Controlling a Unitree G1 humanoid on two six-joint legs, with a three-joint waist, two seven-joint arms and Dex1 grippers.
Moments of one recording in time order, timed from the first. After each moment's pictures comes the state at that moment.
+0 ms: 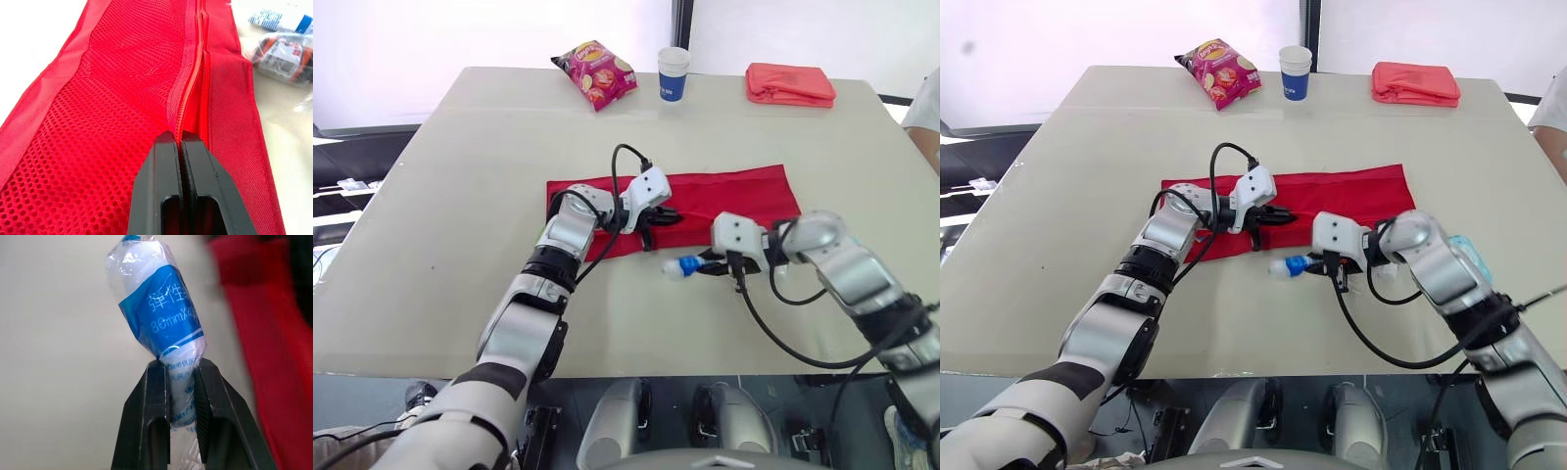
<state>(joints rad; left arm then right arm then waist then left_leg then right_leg) -0.94 0.31 -0.22 0.70 0.03 0.12 -1.12 -0.57 -0.60 0.28 -0.33 0.16 0.82 1.04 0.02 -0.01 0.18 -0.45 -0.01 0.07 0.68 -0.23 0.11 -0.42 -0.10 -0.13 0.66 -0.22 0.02</state>
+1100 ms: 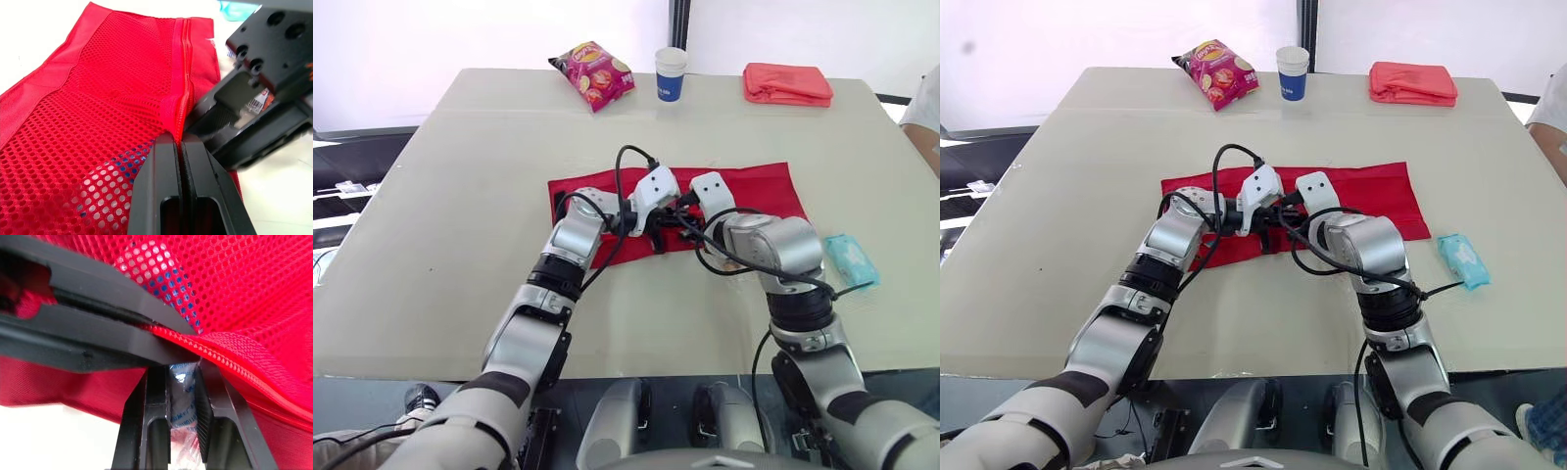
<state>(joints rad) -0.88 0.28 -0.20 0.53 -0.01 0.24 -1.10 -0.78 -0.01 0.08 -0.12 0.09 1.46 0.23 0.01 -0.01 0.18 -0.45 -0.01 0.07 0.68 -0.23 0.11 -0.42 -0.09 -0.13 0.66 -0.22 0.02</state>
